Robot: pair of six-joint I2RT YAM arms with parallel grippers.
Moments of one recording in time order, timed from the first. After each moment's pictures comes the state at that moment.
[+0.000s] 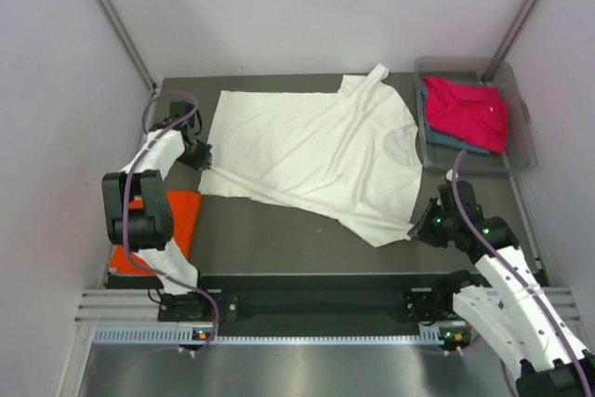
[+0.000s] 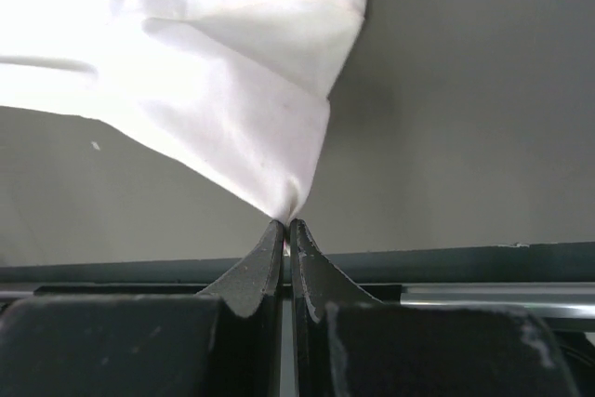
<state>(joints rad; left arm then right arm) 0.07 1.77 1.26 -0.67 -0.12 -1.05 0.28 0.66 0.58 -0.92 -0.05 0.72</state>
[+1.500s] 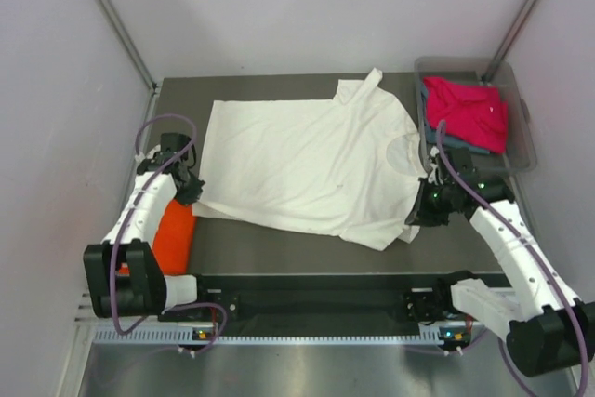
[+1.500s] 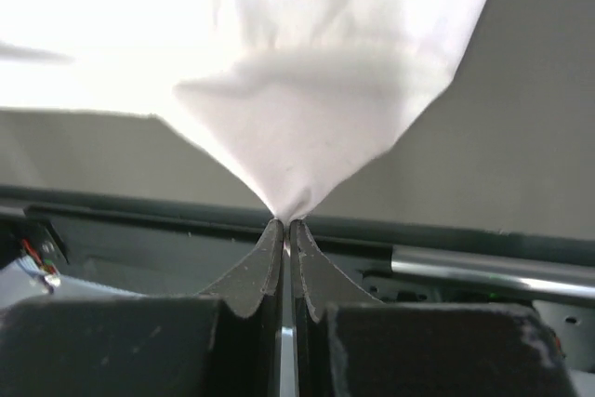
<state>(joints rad) 0.05 1.26 0.92 -0.81 -0.22 -0.80 0.23 0.95 0.86 -1.06 -0.20 0.48</state>
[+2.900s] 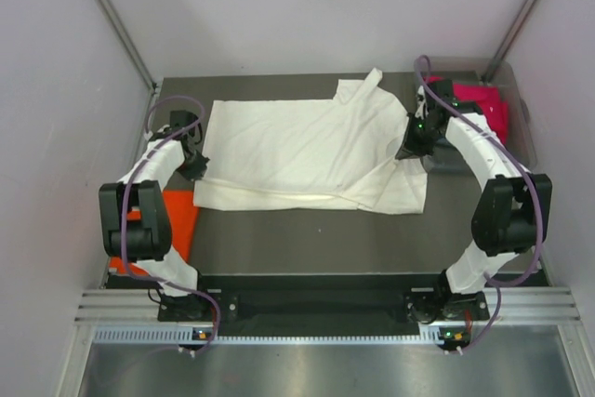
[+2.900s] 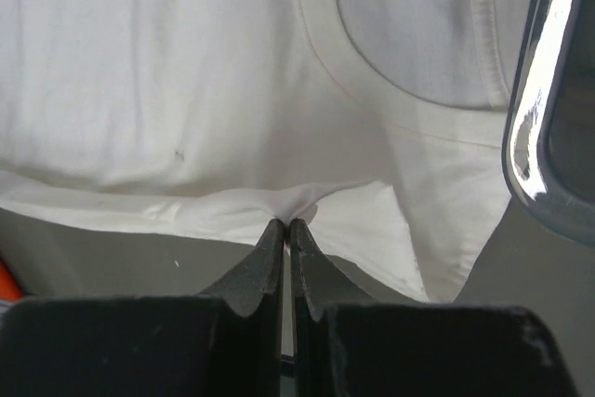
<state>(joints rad) 0.06 1.65 1.15 -0.67 -0.23 -0.81 0.11 1.66 1.39 -0.86 -0.22 0.38</state>
